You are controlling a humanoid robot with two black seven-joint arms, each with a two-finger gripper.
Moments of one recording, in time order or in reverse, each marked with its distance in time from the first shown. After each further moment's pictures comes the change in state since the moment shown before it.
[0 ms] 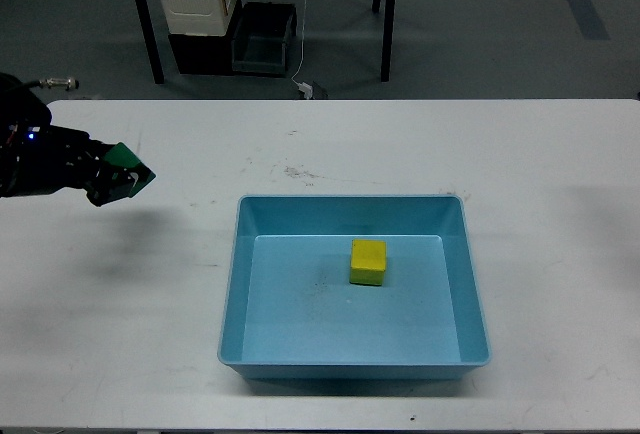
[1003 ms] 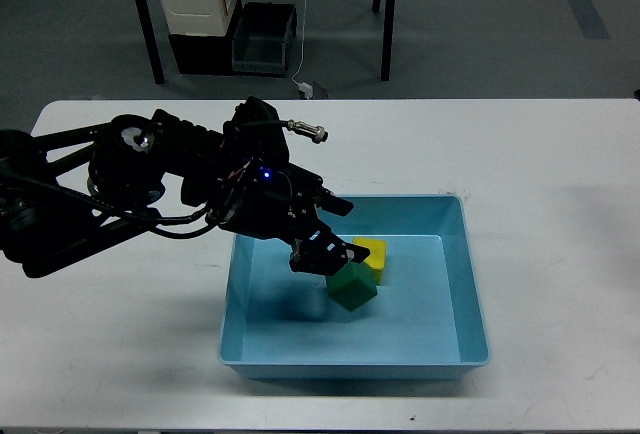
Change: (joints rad) left arm -0.154 -0.502 0.158 -0.073 0.031 -0.134 0.000; right arm -0.001 0.028 0.029 0.002 -0.002 0.003 0.000
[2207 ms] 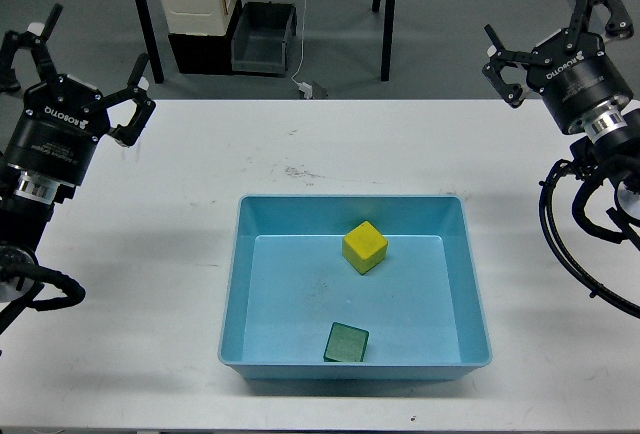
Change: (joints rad) left arm 0.764 0.101 -0.654 -0.005 -2.227 0.024 0.000; right arm -0.220 0.512 0.644 0.115 0.603 0.225 -0.364
